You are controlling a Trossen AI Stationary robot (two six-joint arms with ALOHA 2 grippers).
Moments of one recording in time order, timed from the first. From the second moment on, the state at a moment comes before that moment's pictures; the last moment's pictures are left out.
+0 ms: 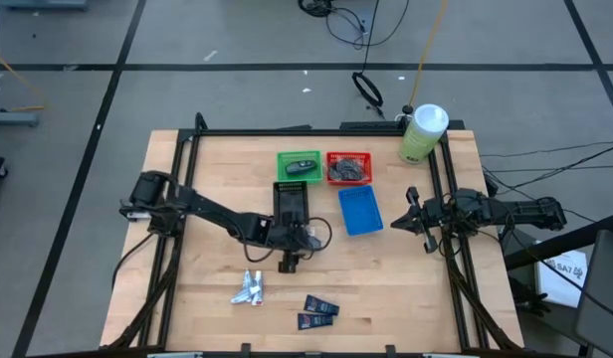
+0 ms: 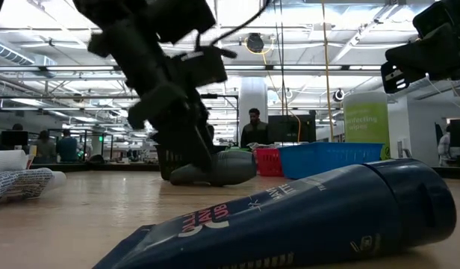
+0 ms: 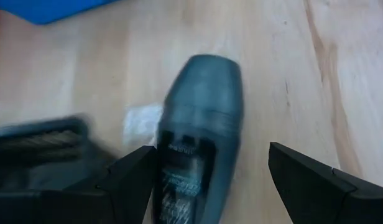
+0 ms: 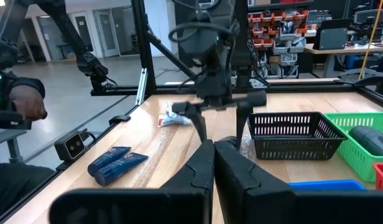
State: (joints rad) left arm -0.20 1.84 1.00 -0.09 -0.18 -0.03; right arm 0.04 0.03 0.06 -0.05 -0.18 0.09
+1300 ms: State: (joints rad) left arm -0.25 1.80 1.00 -0.10 -0.02 -0.14; right arm 0.04 0.03 0.06 -0.05 -0.18 0.09
